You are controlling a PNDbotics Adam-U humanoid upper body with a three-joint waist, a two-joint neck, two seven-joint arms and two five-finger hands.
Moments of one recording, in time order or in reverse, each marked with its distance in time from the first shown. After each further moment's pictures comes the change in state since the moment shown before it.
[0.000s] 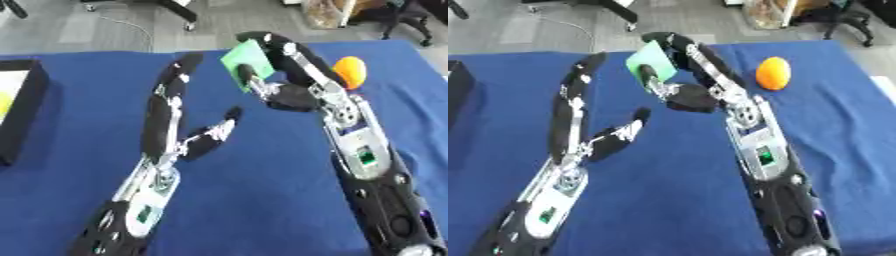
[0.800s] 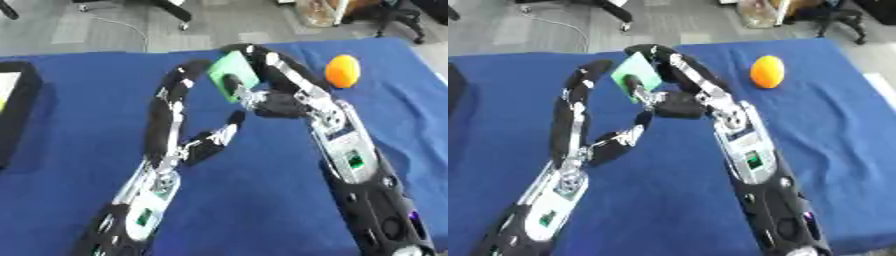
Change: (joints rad) left arm -0.017 0.000 -0.037 0.007 0.029 -0.084 -0.064; right arm 0.008 0.017 0.027 0.008 -0.063 0.052 0.053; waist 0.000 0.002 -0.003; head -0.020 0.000
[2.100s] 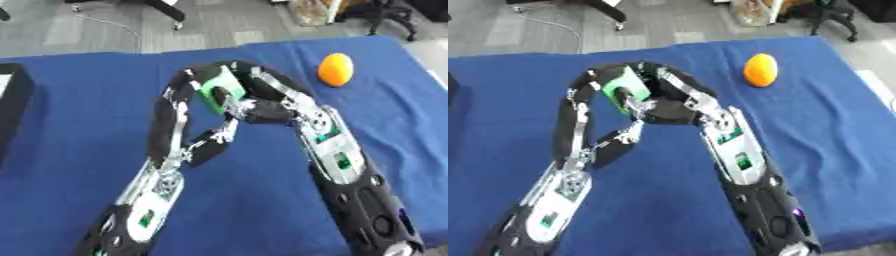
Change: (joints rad) left arm -0.007 -0.017 -0.011 0.006 0.021 0.013 0.003; right arm 0.009 -0.001 0.017 0.040 -0.073 0.062 0.060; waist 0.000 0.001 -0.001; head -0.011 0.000
